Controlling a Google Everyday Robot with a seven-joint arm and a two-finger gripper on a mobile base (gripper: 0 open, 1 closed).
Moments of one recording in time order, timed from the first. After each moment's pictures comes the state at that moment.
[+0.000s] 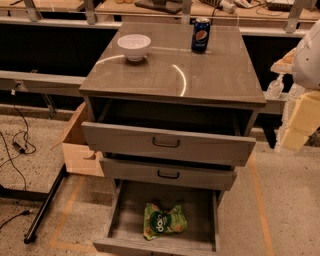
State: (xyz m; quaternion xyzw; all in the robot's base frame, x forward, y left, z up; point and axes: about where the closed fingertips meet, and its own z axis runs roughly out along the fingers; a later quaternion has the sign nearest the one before) arm 0.438 -0.217 0.976 -0.60 0.78 -0.03 0.16
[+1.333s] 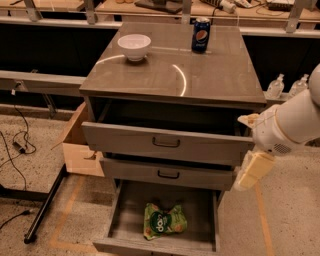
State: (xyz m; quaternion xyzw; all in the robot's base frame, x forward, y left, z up) arm 0.469 -0.201 0.817 -0.60 0.76 0.04 0.23
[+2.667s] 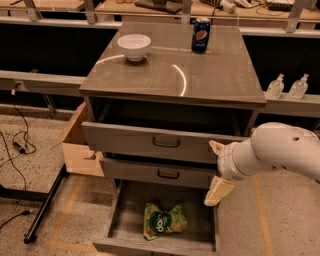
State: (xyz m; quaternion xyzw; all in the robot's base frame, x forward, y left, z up) arm 0.505 -0.155 0.682 -0.63 0.73 0.03 0.27
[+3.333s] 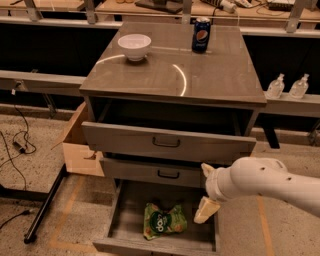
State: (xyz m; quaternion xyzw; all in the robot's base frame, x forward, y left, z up) arm 0.500 -0.146 0.572 -0.61 0.75 0.04 0.25
